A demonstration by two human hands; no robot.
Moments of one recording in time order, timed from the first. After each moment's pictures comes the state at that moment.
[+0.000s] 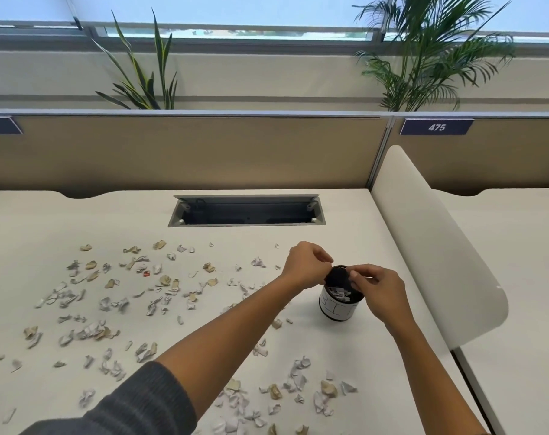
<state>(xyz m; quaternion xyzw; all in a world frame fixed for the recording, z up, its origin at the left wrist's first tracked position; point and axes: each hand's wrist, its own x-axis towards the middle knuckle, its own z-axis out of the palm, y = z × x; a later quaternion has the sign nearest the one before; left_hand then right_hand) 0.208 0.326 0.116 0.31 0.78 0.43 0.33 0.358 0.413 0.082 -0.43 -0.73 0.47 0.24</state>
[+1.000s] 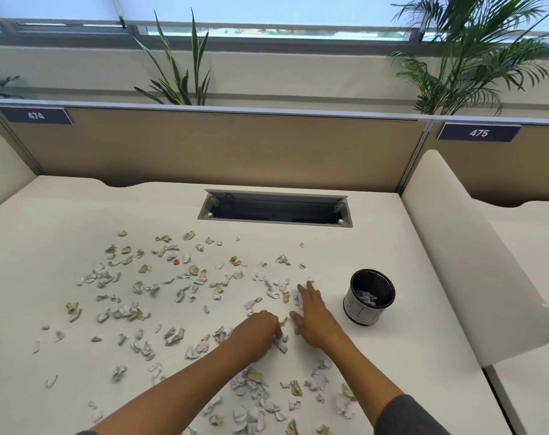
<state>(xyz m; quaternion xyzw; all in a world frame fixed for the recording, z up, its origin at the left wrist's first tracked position) 0.170 0.178 0.003 0.50 0.84 0.00 0.21 0.265 0.319 -0.007 -0.27 -0.90 0.33 -0.08</state>
